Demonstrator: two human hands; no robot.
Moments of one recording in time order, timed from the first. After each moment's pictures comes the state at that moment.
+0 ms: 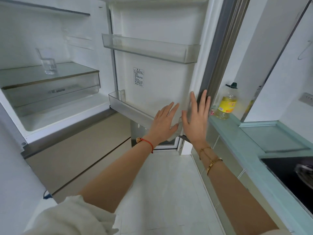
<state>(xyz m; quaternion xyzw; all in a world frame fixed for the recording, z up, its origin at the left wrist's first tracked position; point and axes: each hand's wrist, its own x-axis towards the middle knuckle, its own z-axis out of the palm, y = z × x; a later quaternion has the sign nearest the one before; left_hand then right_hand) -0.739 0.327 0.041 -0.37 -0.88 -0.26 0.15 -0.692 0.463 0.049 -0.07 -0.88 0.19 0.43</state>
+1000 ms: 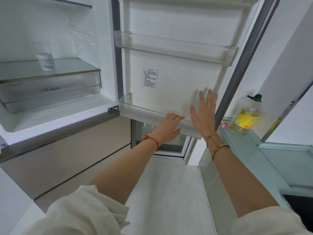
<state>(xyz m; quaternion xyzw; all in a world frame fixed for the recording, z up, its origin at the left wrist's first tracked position) -0.854 0.403 0.026 -0.35 -0.90 -0.25 0.08 -0.849 0.571 0.061 -0.05 -0.93 0.18 0.31</state>
